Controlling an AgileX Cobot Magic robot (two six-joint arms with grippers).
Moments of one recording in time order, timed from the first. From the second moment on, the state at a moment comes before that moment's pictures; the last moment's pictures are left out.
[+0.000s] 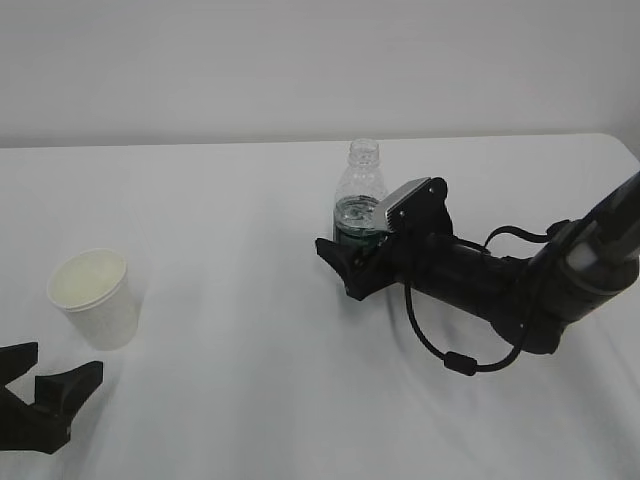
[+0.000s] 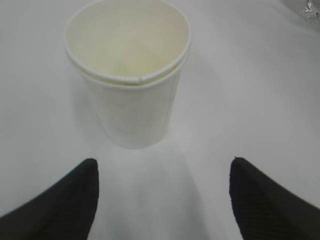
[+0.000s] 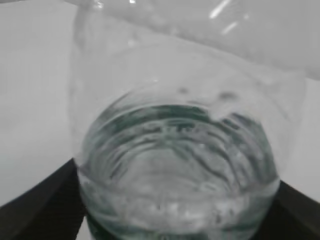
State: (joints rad) left arm -0.29 1.78 -0.05 0.04 -1.15 -0.05; right arm 0.31 2.30 -1.00 -0.48 -1.04 0.08
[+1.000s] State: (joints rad) left arm -0.29 1.78 -0.05 0.04 -1.15 -0.05; right arm 0.31 2.34 -1.01 -0.45 -1.10 0.10
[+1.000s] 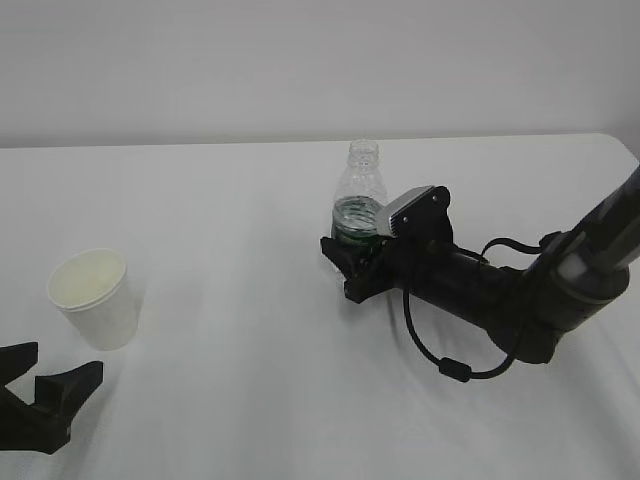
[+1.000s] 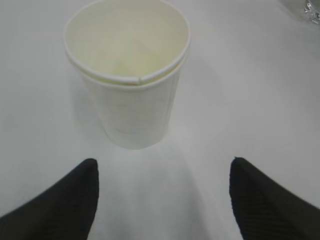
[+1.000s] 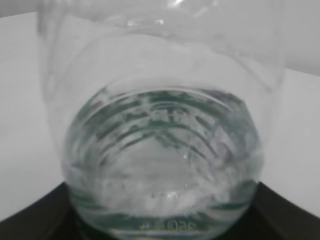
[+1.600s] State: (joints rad) left arm -0.29 1.78 -0.05 0.04 -1.15 -0.05; right arm 0.31 2.34 -1.01 -0.45 -1.10 0.11
